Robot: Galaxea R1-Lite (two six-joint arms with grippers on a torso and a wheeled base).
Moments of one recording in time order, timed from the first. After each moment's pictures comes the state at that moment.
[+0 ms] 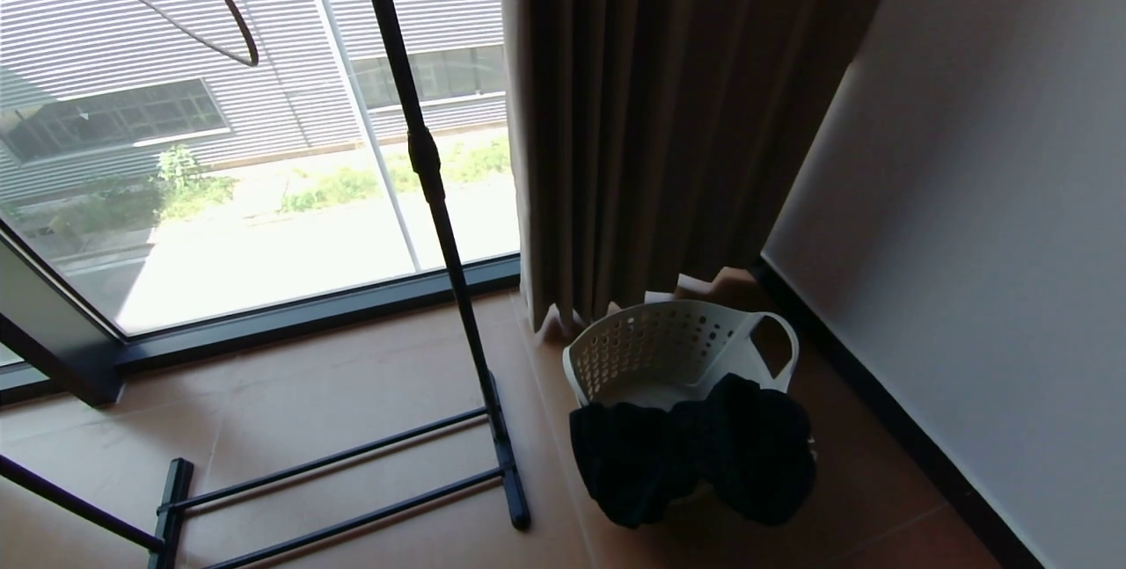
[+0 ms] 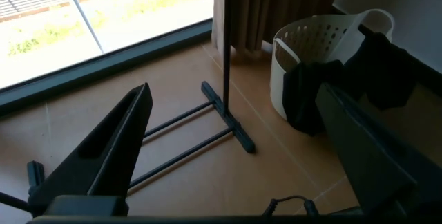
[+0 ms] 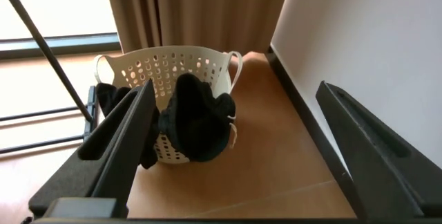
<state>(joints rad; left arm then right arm) -0.01 0.00 0.00 0.04 -0.21 0.08 0.01 0.00 0.00 -0.02 0.02 -0.04</state>
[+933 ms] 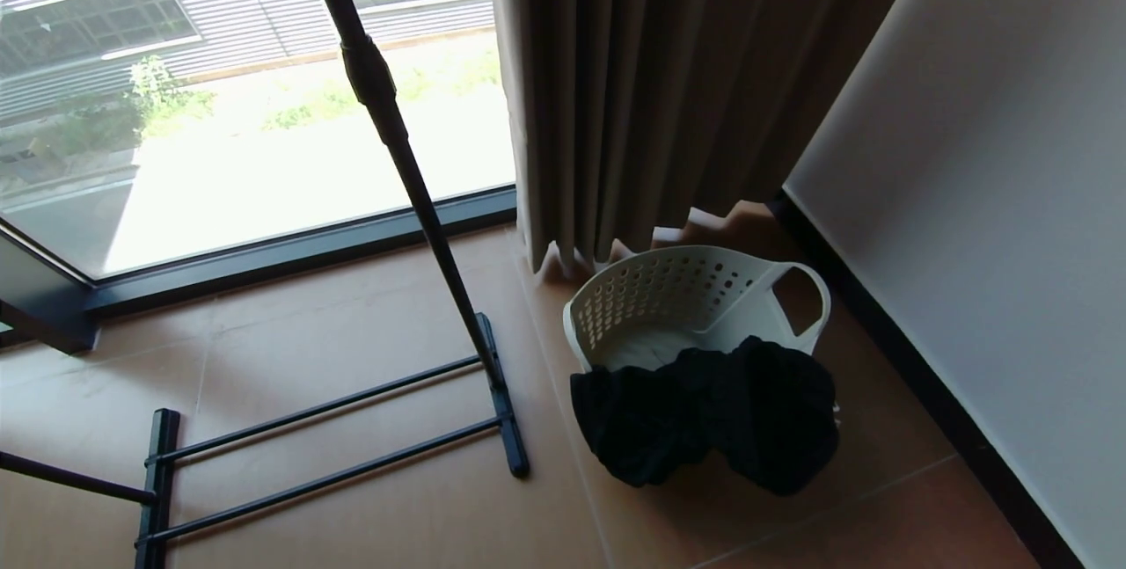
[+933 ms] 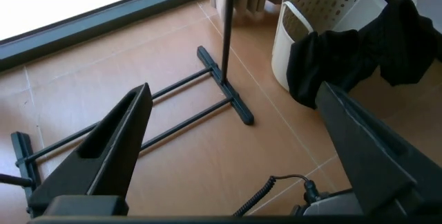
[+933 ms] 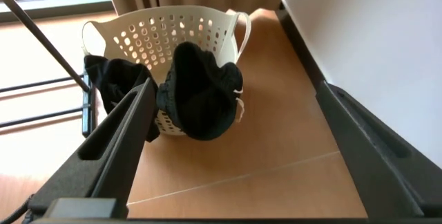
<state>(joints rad) 0.00 0.00 0.00 0.04 -0.21 0.08 0.01 0.00 0.00 -0.02 0.02 -0.02</state>
